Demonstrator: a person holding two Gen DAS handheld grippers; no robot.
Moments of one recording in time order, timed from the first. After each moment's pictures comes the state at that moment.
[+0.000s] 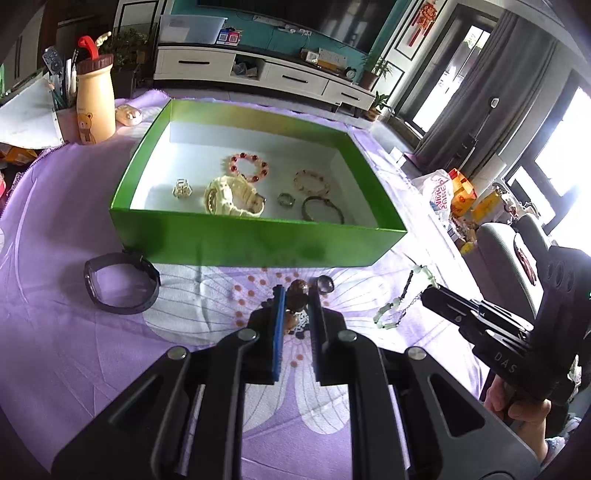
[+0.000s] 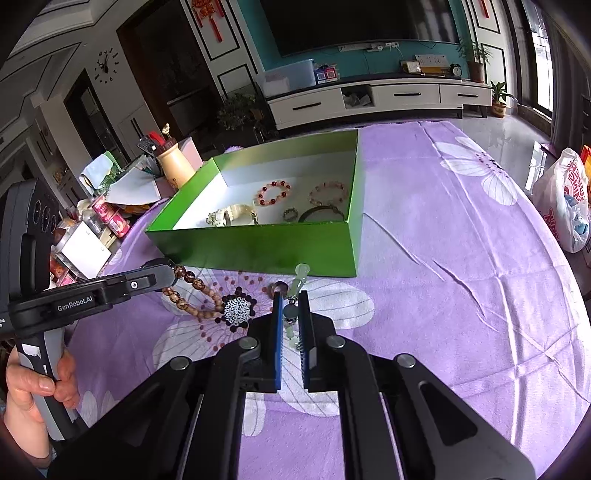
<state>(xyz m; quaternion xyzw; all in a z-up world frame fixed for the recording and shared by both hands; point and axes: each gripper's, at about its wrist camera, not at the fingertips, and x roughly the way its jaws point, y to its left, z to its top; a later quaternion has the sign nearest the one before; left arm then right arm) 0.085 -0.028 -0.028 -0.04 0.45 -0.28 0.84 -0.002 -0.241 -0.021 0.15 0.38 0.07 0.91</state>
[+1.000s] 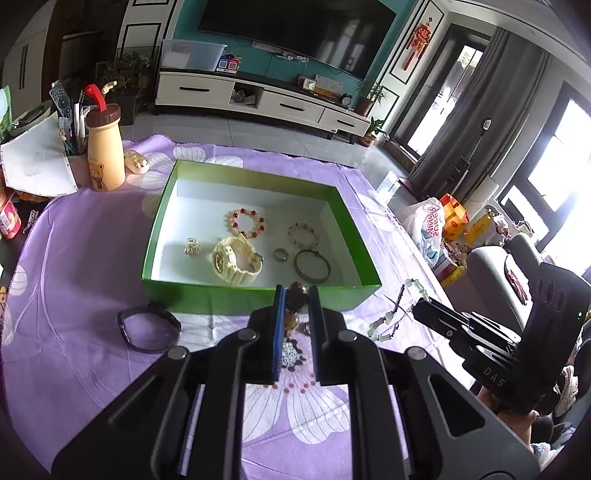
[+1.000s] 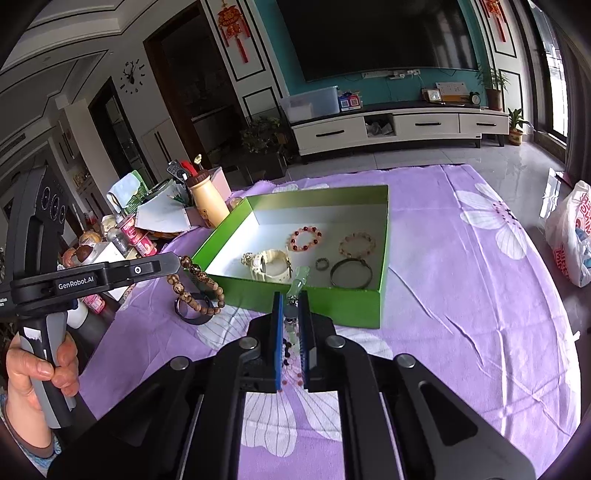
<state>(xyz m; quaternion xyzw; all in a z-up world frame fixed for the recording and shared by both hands) 0.097 -0.013 0.034 -0.06 0.41 -0.28 0.86 0.011 -0.230 0.032 0.14 0.33 0.10 0.93</state>
